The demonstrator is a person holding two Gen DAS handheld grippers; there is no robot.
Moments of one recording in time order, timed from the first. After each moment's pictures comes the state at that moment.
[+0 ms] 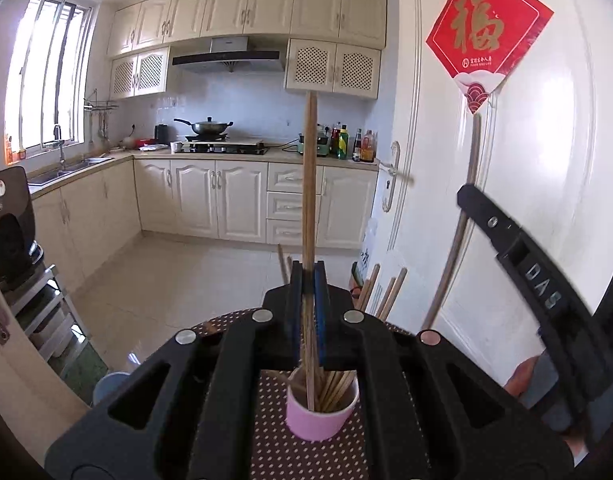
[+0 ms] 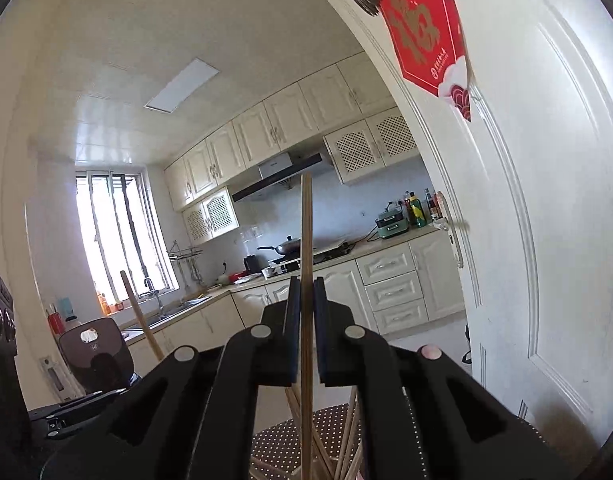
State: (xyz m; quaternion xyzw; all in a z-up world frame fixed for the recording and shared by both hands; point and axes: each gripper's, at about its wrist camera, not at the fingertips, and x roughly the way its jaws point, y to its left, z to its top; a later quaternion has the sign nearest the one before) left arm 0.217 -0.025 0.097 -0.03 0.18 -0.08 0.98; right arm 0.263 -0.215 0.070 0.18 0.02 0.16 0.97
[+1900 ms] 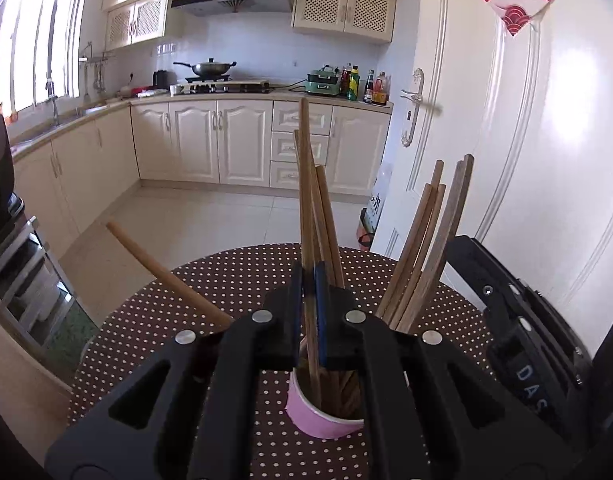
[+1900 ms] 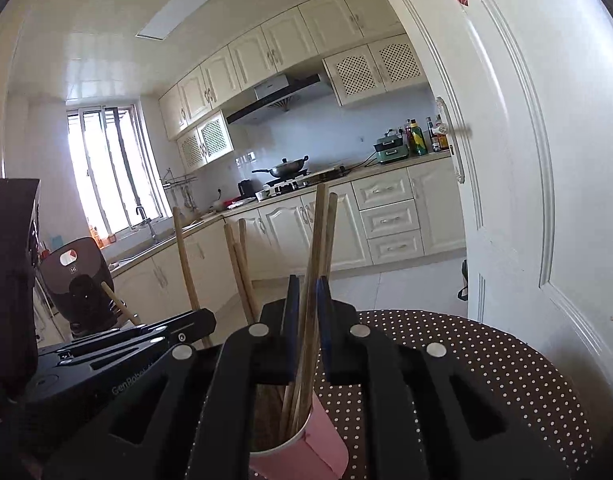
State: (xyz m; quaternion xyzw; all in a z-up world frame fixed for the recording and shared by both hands) left arm 0.289 -0.033 -0.003 -0.02 0.27 -0.06 0.96; right arm 0.291 -0.204 -0.019 0.14 0.15 0.18 0.96
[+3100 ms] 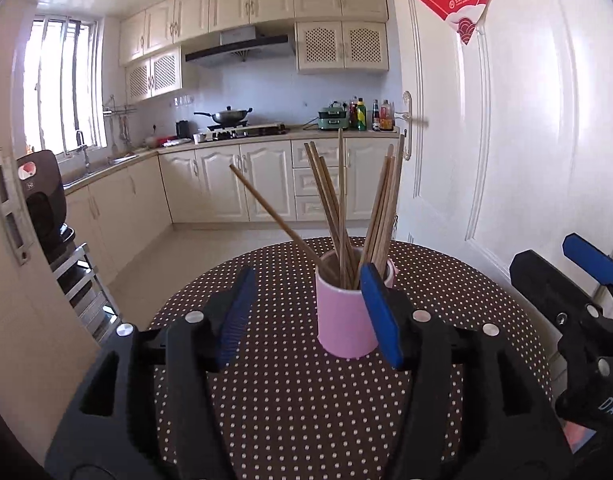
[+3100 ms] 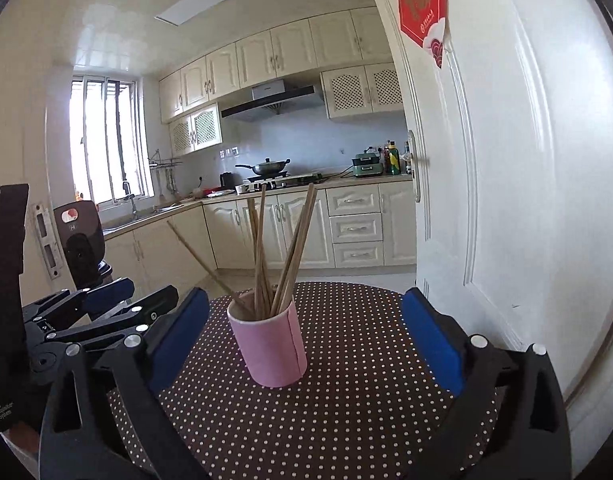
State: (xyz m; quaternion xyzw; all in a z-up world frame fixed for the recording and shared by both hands) left arm 0.146 -0.031 -0.007 0.04 0.19 -0.02 0.98; right arm 0.154 -0.224 -0.012 0.06 0.14 0.13 0.98
